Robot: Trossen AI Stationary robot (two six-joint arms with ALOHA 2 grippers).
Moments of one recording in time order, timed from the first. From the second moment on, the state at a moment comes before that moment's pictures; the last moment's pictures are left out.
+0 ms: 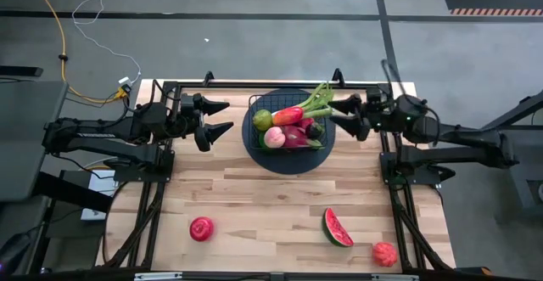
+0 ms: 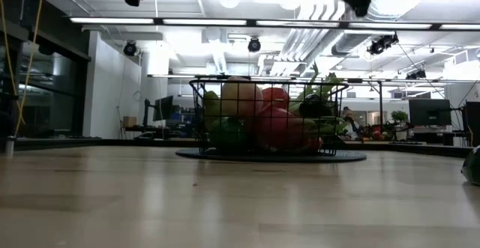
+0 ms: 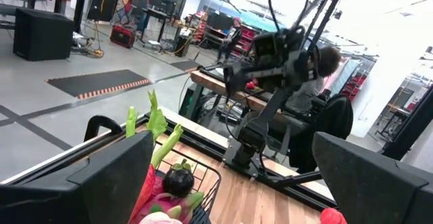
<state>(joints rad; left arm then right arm) 0.15 0.77 0.68 0.12 -0.25 -0.36 -0.23 0.72 0.64 0.20 -0.08 0.59</state>
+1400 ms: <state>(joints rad) 0.09 0.79 0.78 -0.21 -0.12 -0.67 -0.20 0.80 0.66 0.08 -0.07 0.09</state>
